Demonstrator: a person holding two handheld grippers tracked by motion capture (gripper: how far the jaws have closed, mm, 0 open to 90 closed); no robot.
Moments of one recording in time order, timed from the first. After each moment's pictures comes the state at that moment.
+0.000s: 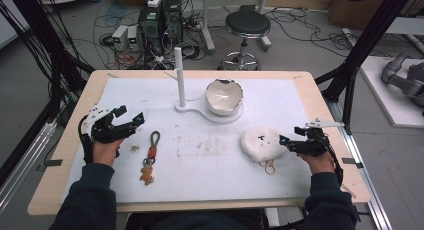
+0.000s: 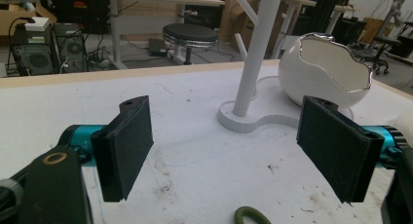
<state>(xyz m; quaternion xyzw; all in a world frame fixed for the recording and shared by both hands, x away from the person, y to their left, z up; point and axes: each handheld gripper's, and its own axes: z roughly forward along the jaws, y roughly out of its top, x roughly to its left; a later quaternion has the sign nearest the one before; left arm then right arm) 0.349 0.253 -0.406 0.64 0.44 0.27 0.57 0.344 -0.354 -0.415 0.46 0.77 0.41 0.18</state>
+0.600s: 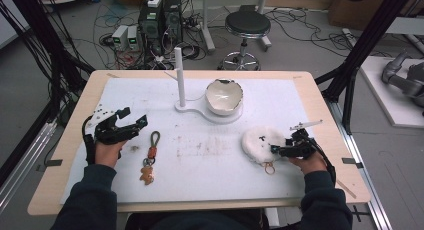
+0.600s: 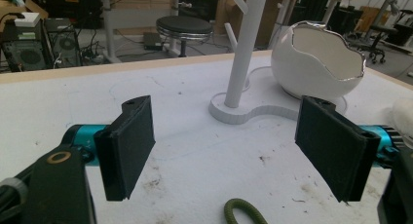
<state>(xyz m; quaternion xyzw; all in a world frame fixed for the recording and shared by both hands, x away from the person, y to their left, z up) 0.347 0.245 -0.407 0.66 0.43 0.26 0.56 0.354 -0.333 -0.435 0.47 0.82 0.32 0.08</state>
